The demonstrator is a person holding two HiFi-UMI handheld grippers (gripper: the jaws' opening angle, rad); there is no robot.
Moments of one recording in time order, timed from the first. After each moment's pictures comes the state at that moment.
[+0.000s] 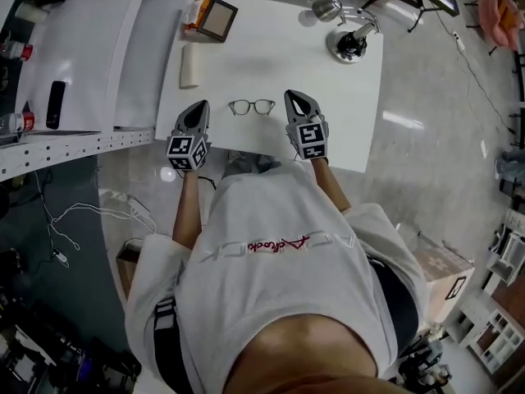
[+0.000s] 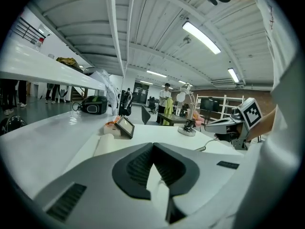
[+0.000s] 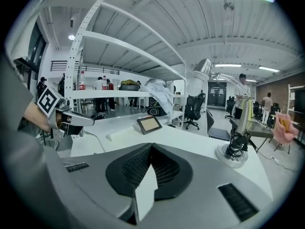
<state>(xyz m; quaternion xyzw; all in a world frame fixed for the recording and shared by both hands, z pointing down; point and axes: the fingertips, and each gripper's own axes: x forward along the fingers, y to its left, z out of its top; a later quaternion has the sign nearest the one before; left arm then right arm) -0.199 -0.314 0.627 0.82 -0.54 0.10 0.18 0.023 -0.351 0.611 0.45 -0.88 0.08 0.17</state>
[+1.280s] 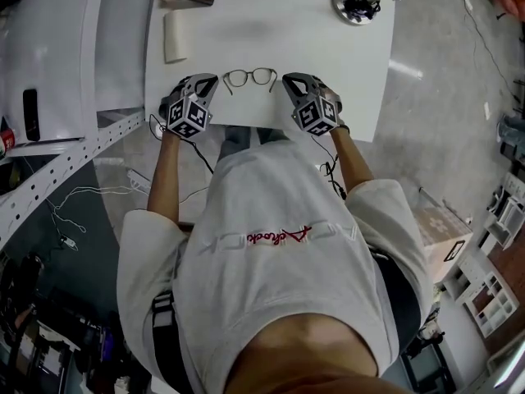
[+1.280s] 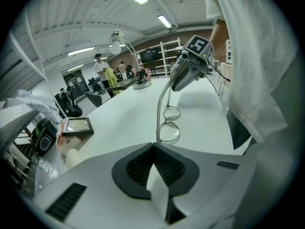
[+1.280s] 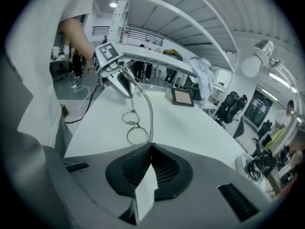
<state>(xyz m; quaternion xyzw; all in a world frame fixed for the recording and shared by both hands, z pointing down) -0.150 -0.308 0.721 0.87 -0.24 0.43 0.00 0.018 -0.307 0.709 0.24 -0.90 -0.02 0.37</state>
